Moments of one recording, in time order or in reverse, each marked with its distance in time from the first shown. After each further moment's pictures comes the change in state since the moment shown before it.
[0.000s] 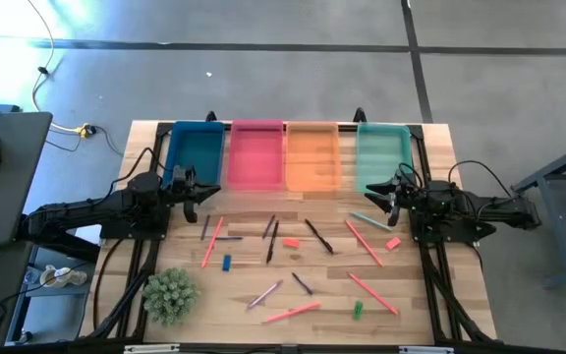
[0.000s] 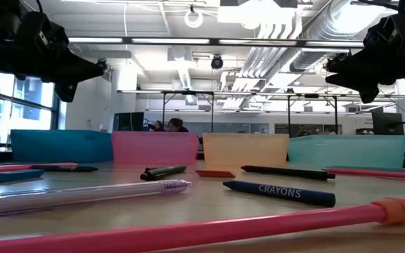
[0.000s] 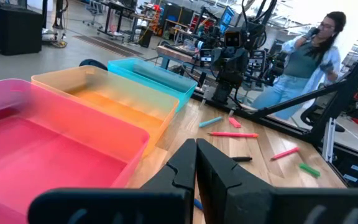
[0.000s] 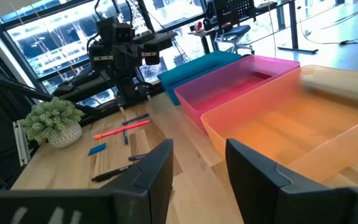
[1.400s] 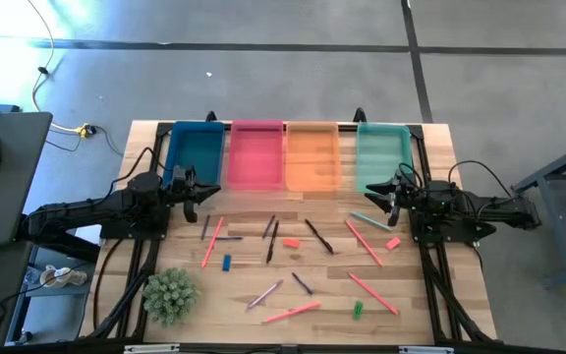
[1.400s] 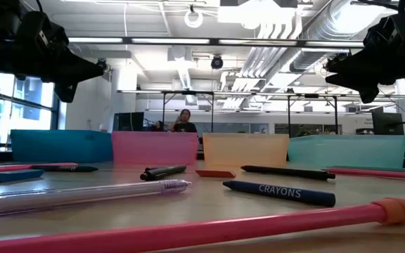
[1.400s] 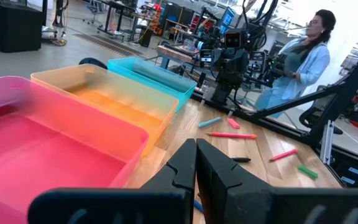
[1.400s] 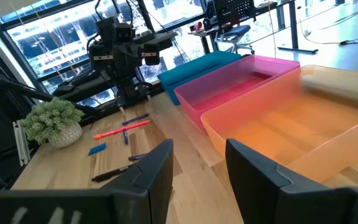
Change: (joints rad) left arm 0.000 0.000 0.000 0.000 0.000 -0.018; right arm 0.000 0.000 0.000 0.000 0.000 0.000
